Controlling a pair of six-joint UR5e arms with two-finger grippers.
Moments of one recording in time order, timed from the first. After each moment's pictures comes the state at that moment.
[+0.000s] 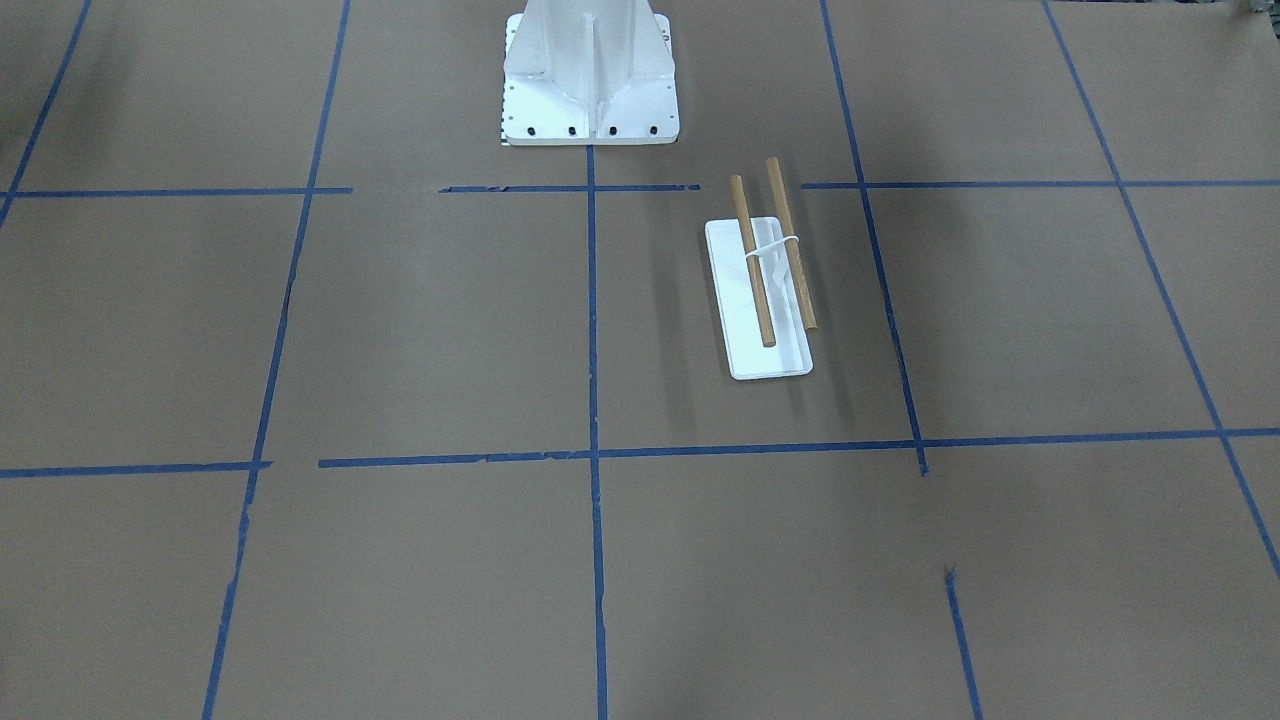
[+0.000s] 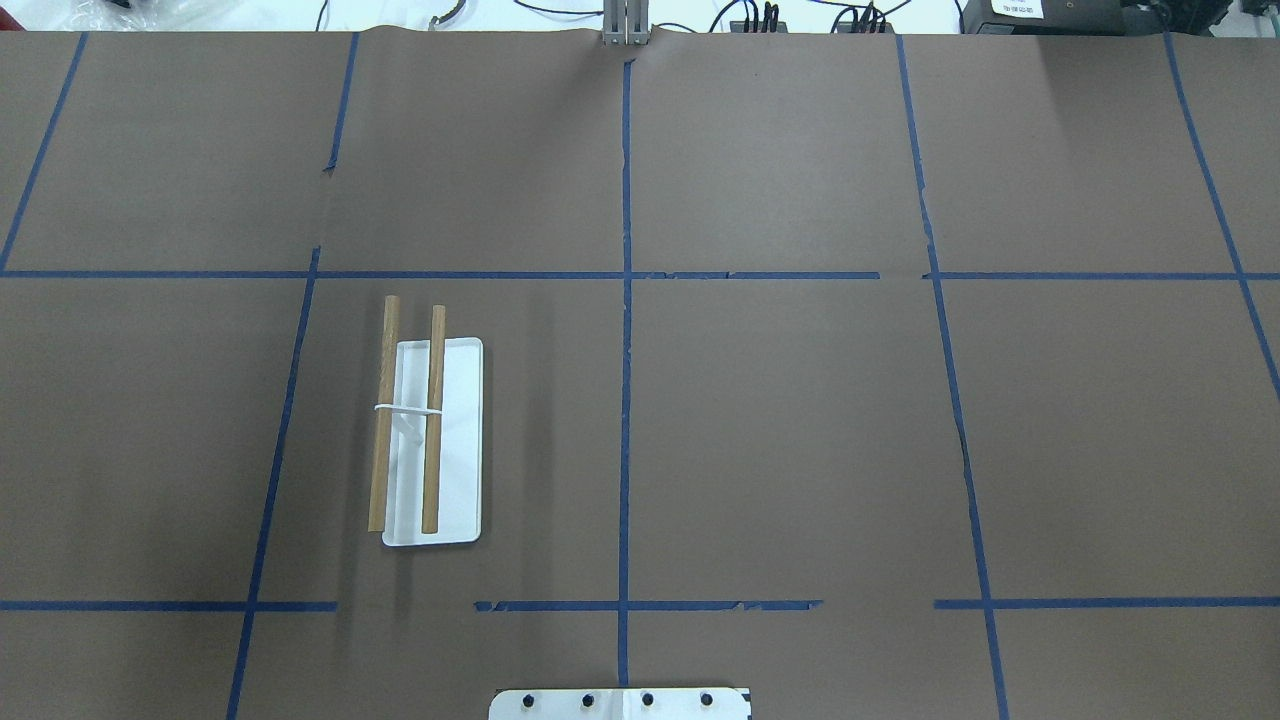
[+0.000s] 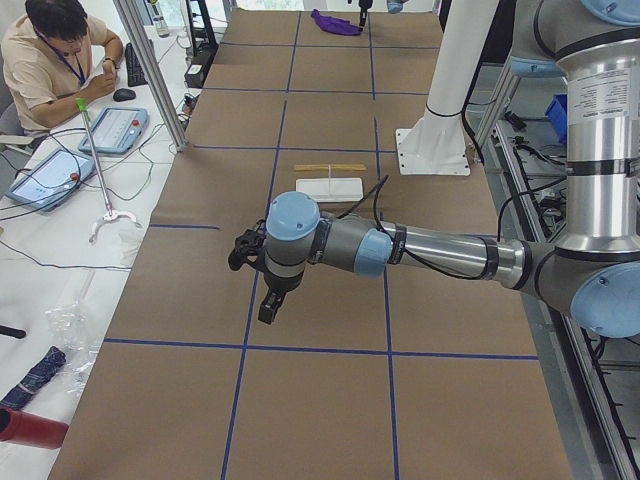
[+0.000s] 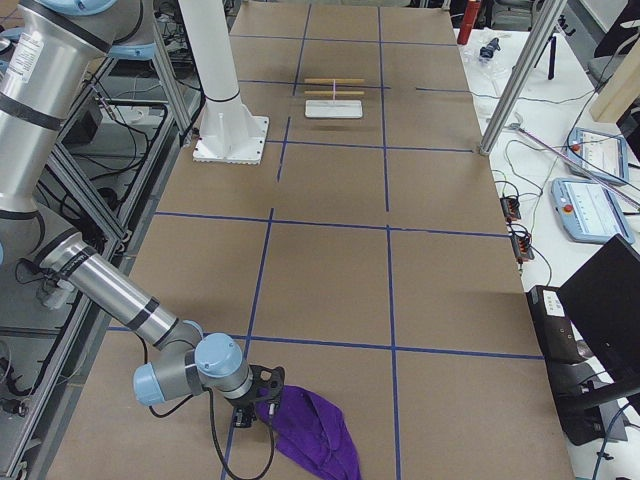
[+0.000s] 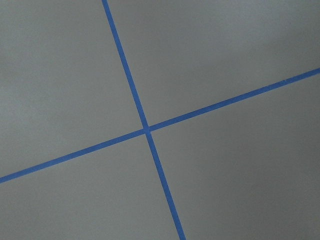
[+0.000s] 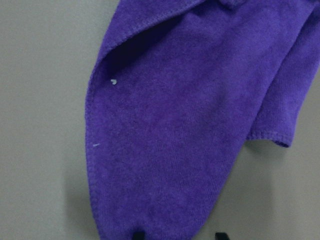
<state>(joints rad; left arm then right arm) -1.58 -1.46 -1.83 -1.69 -2.34 0.15 1.37 -2.02 1.26 -0.53 2.18 0.38</state>
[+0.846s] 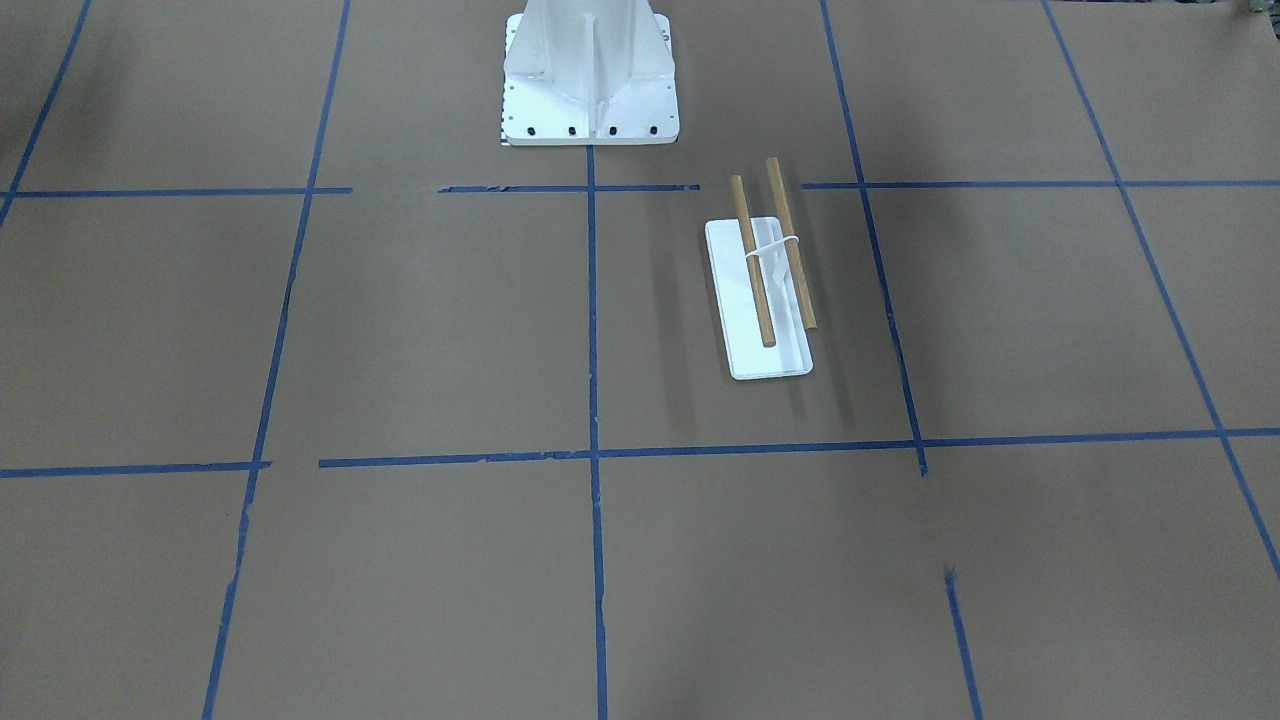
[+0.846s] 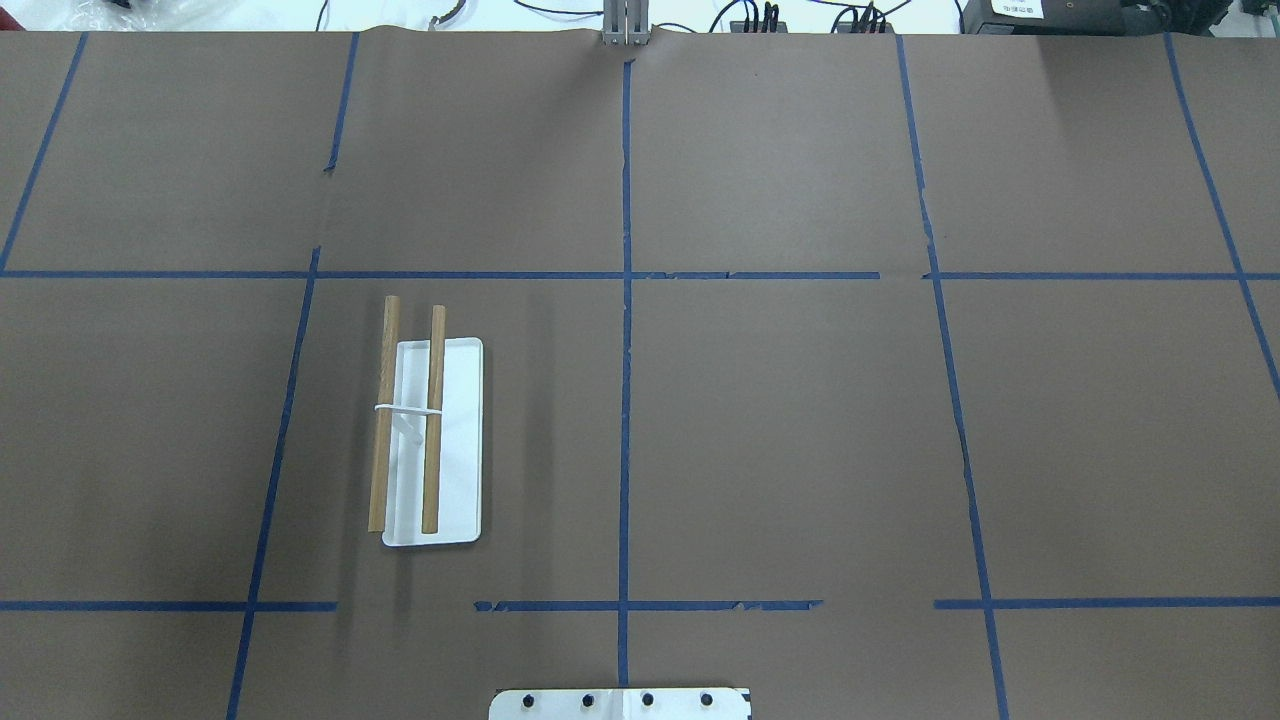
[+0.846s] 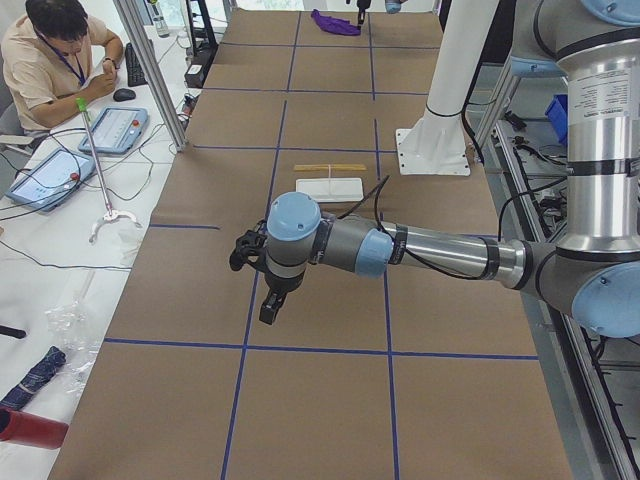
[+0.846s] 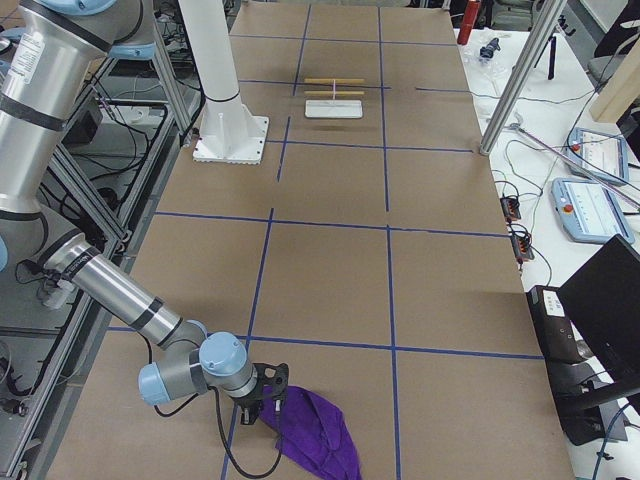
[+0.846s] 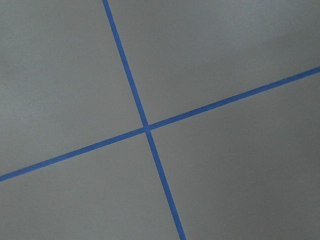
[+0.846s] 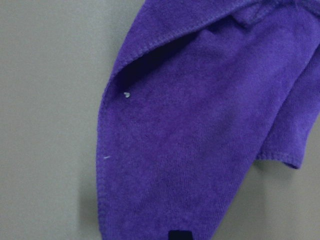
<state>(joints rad) -1.58 -1.46 -1.83 -1.69 -2.34 0.15 1.38 -2.01 1.26 -0.53 2.18 0.32</state>
